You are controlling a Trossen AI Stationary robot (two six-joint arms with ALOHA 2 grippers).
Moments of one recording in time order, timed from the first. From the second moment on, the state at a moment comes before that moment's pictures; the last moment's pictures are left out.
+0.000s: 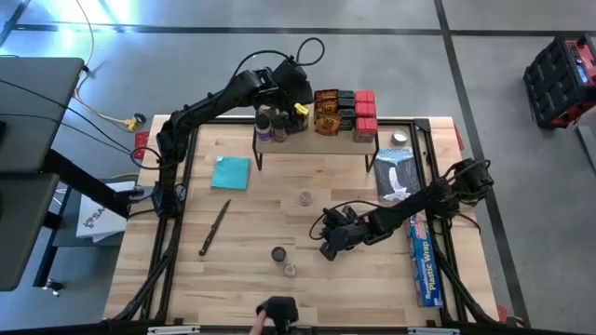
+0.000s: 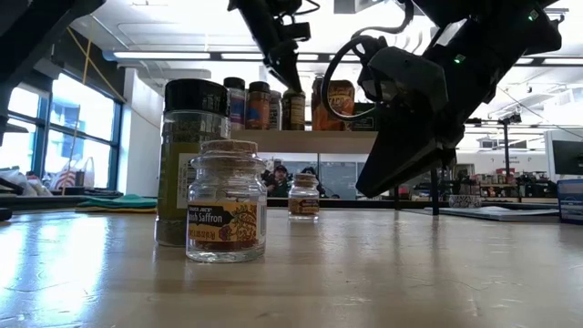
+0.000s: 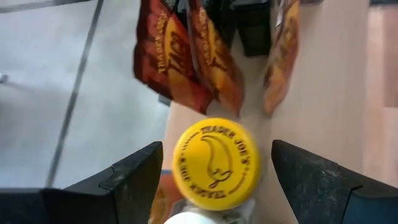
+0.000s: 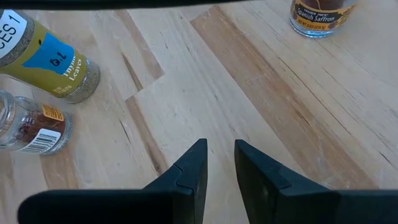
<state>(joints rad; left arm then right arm) 0.50 2.00 2.16 -1.02 -0.11 0.47 0.36 1.75 0.88 -0.09 0.37 0.84</state>
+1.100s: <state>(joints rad) 0.50 2.06 2.15 -0.91 -0.26 0.65 0.38 1.75 0.88 -0.09 0.38 0.84</state>
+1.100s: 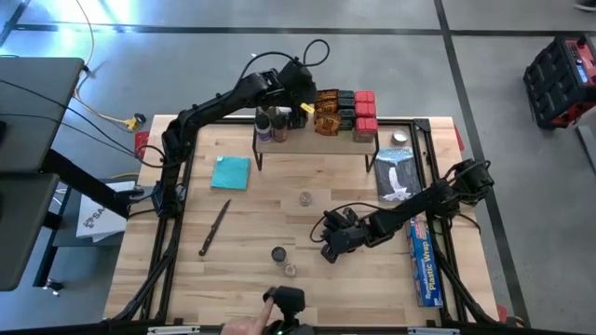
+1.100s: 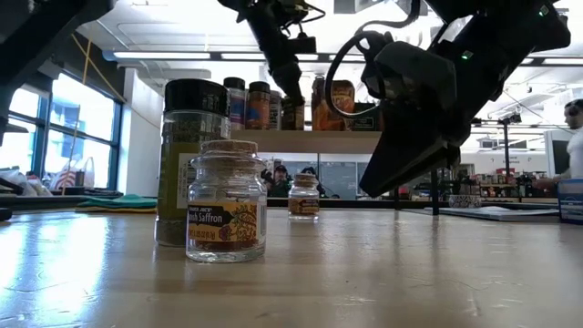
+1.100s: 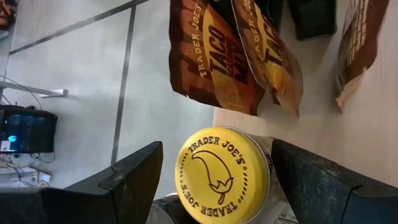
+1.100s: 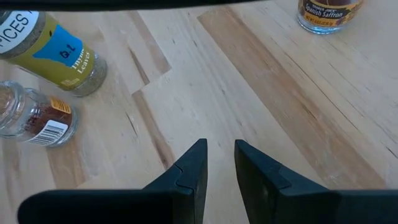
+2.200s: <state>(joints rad) 0.33 1.79 2.16 -1.07 -0.46 0.44 0.45 1.73 0.88 -0.12 0.42 0.90</state>
